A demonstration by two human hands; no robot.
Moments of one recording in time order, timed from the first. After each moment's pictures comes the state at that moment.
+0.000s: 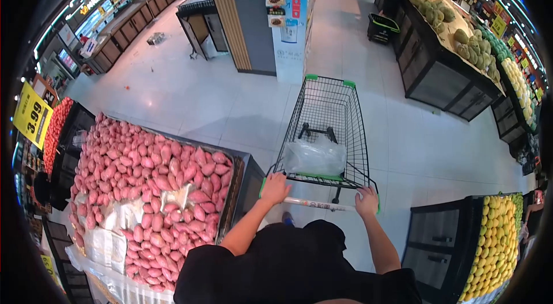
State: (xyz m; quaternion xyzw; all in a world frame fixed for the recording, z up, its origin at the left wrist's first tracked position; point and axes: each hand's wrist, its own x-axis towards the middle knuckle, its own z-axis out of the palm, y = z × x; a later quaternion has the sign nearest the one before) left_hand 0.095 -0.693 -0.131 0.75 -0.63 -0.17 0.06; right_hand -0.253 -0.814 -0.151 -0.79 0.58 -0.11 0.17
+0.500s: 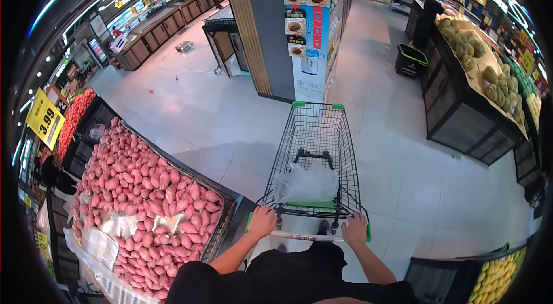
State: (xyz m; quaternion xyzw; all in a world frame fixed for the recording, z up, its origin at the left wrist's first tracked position) left_hand 0.115 -0.731 -0.143 0.81 -0.56 -0.10 0.10; right_hand -0.193 -0.933 -0.158 -0.88 0.44 -0.06 0.15
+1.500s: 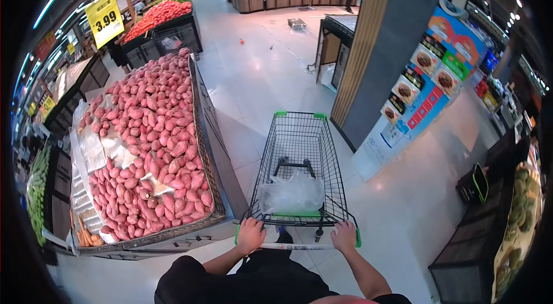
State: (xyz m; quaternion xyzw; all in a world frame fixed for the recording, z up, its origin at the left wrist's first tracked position) left_hand 0.136 -0.829 -0.128 0.96 -0.22 -0.01 0.15; right_hand 0.070 -1.183 -0.145 -0.98 0.08 0.02 0.17
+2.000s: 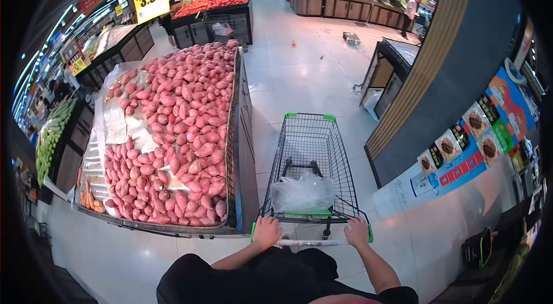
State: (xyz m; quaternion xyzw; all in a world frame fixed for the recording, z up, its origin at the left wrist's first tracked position) left_hand 0.213 -0.863 -0.144 0.98 -0.07 -0.03 0.17; right_hand 0.254 -1.226 -0.152 -0.98 -0.06 0.04 0.17
